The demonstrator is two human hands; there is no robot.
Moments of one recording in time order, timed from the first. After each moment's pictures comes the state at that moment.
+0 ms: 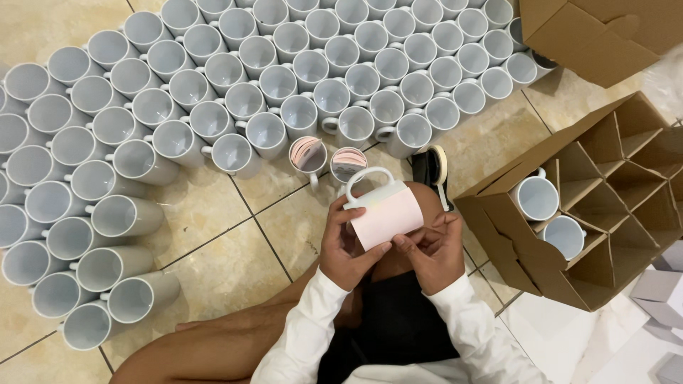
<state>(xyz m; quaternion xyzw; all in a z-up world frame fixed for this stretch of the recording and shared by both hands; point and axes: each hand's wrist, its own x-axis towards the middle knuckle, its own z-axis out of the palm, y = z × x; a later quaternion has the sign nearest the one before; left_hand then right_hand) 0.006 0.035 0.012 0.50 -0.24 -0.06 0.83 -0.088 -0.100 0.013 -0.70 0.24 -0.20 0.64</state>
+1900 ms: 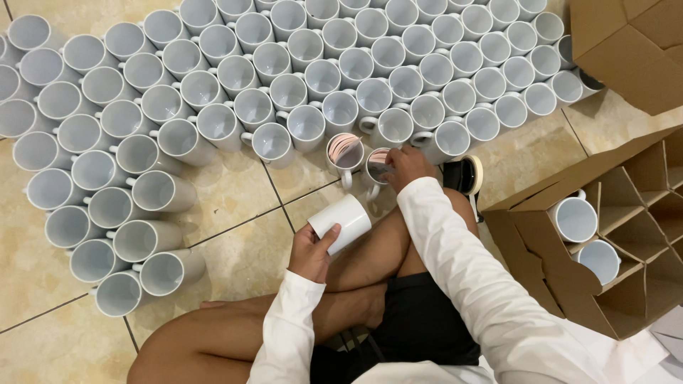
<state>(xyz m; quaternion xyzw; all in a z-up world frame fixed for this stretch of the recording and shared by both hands) 0.038 0.118 -0.017 0.48 0.18 -0.23 0.83 0.093 -0.125 -0.047 -0.98 0.16 0.09 0.12</state>
